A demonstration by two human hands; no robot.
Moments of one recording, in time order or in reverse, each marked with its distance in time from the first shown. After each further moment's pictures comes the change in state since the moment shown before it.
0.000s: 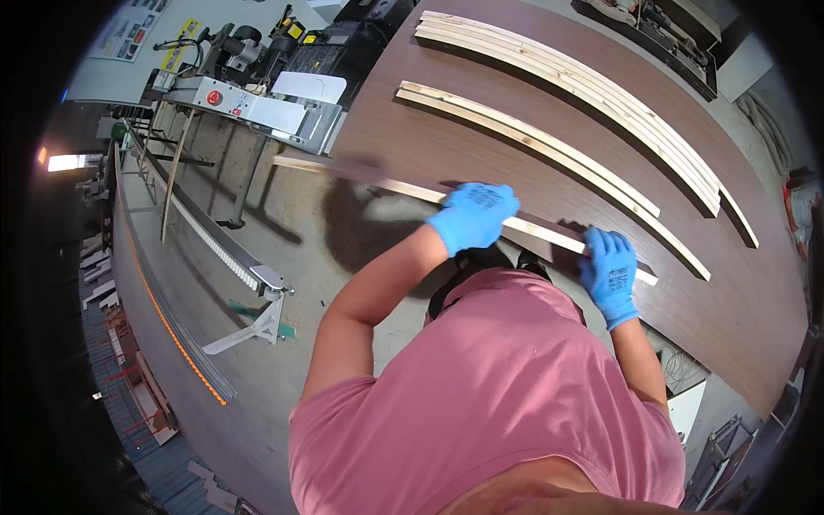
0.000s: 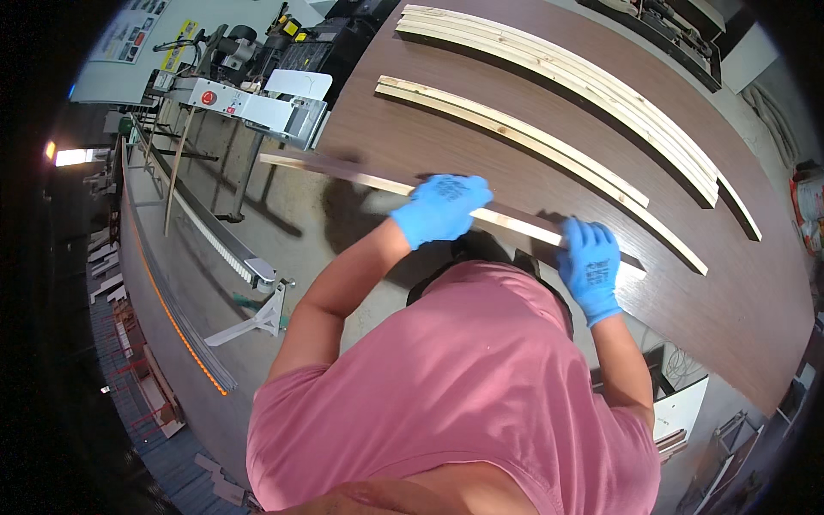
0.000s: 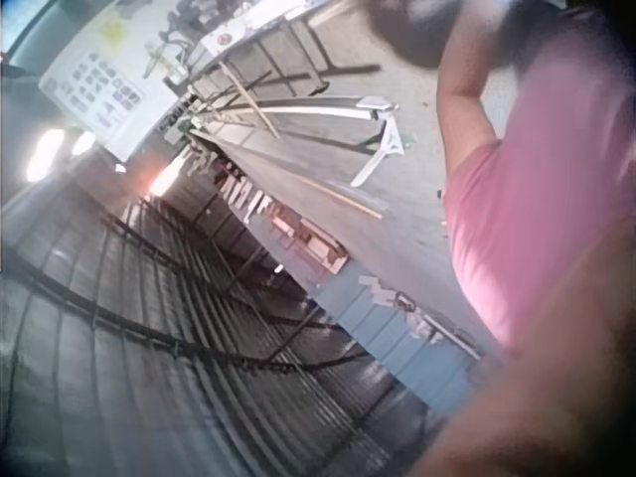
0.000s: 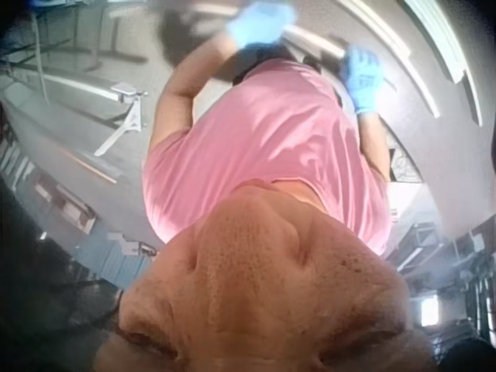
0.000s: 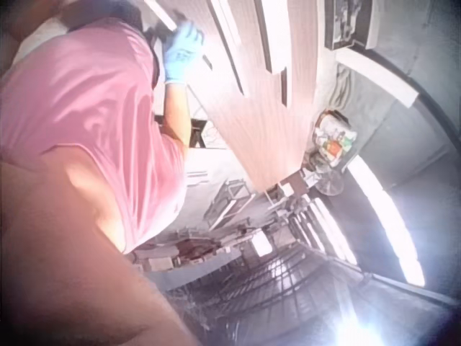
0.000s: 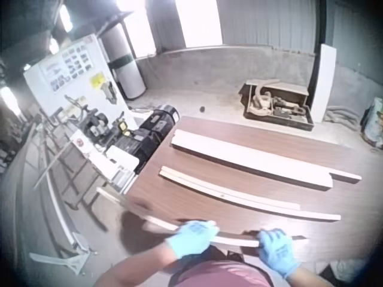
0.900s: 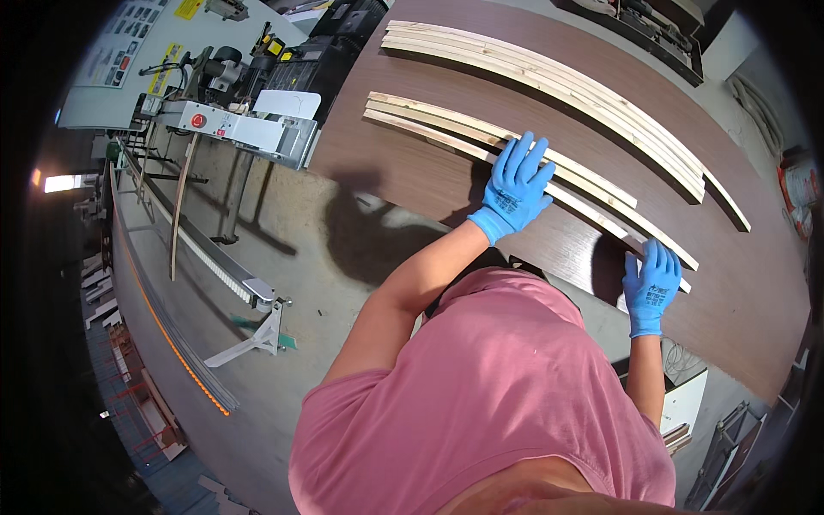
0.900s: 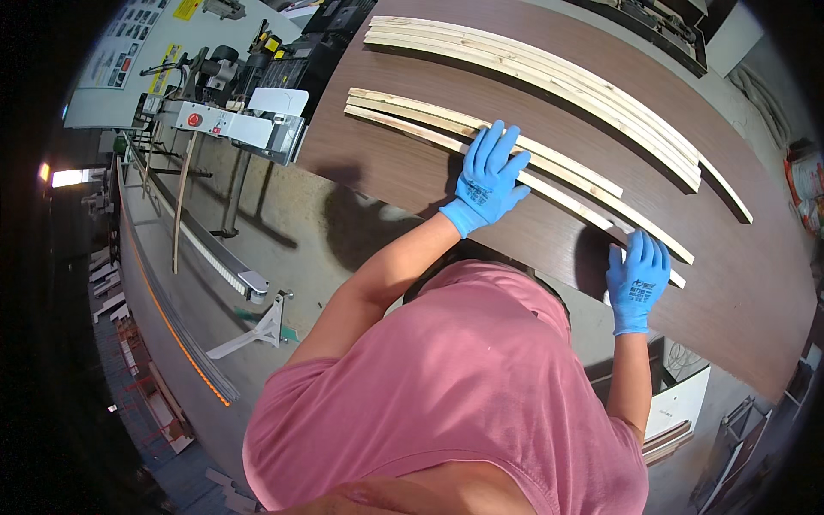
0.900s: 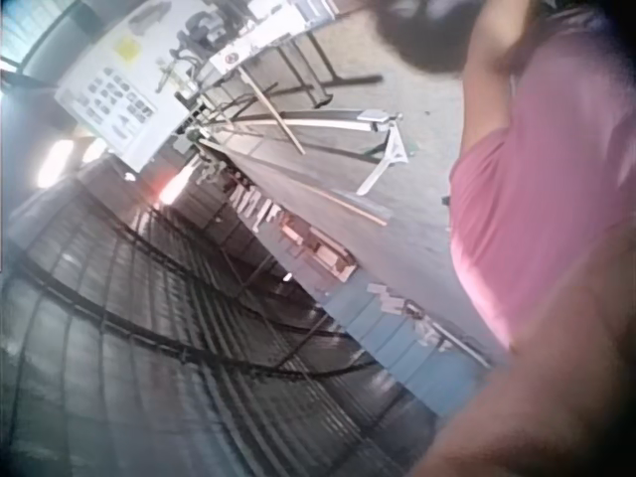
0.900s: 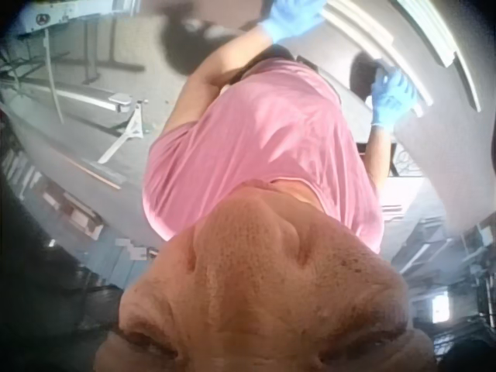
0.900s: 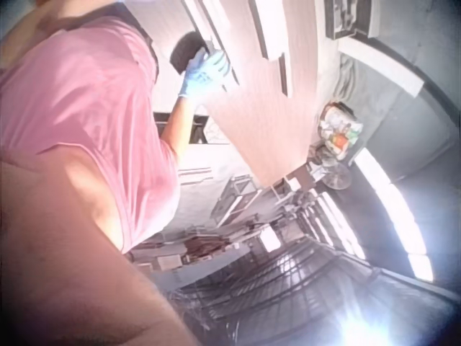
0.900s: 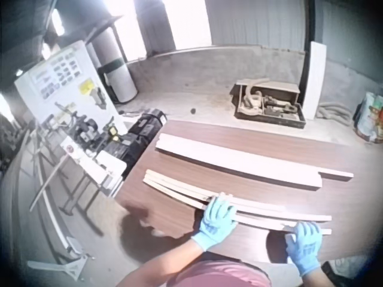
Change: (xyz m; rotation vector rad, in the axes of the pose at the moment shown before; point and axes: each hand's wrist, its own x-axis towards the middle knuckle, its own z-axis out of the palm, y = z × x) left_hand 0.125 0.039 0.076 0.126 0.903 0.138; right_hand -0.071 0.088 -0.046 -0.415 0.178 0.306
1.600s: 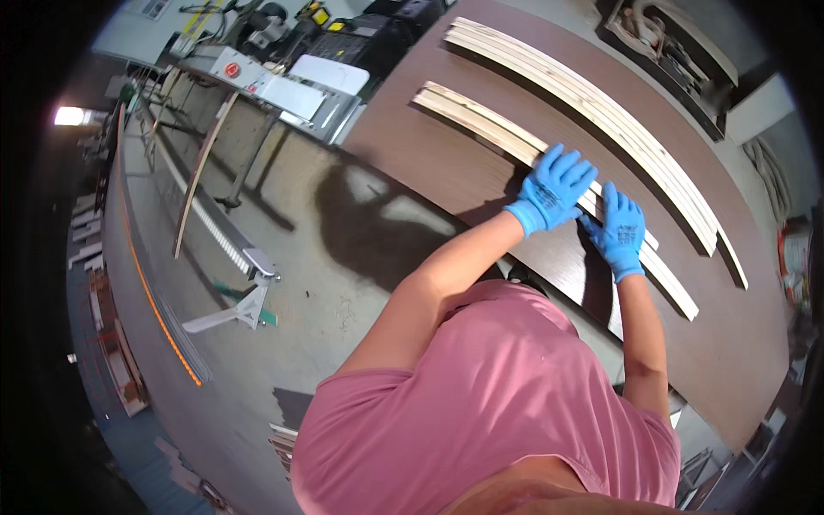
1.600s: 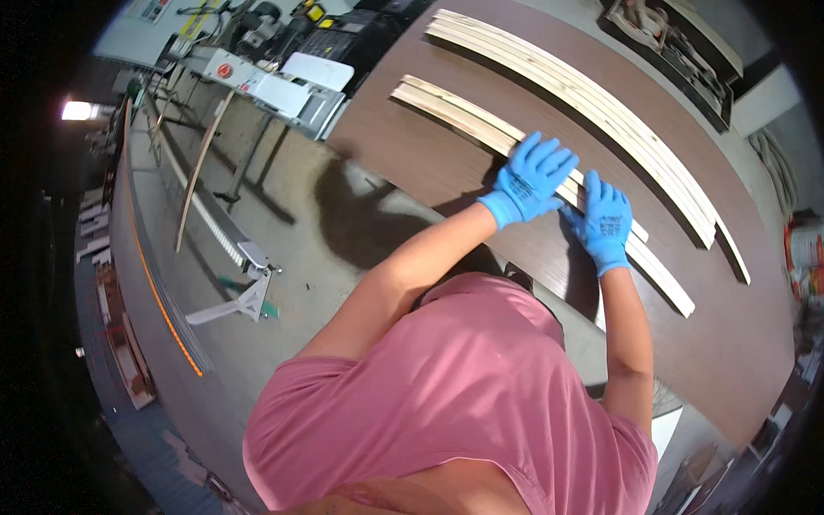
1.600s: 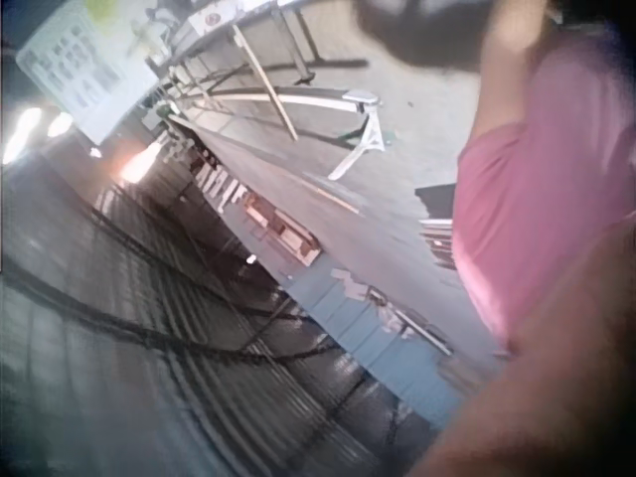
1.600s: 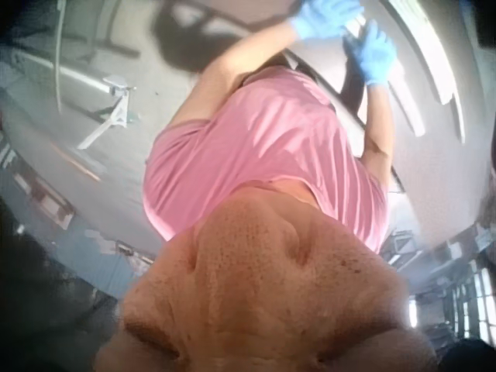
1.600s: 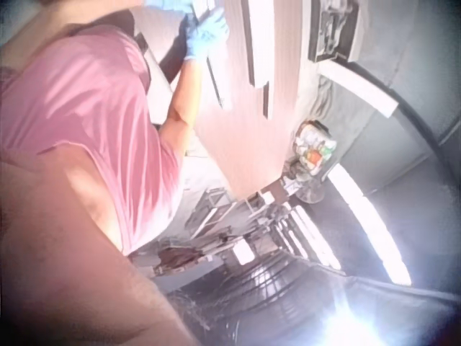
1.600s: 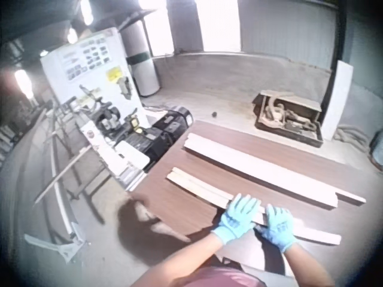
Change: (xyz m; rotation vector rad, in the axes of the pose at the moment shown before) left_hand 0.008 -0.037 0.013 0.225 -0.155 0.009; right_hand 0.134 -0.103 0.086 0.186 -0.129 -0.288
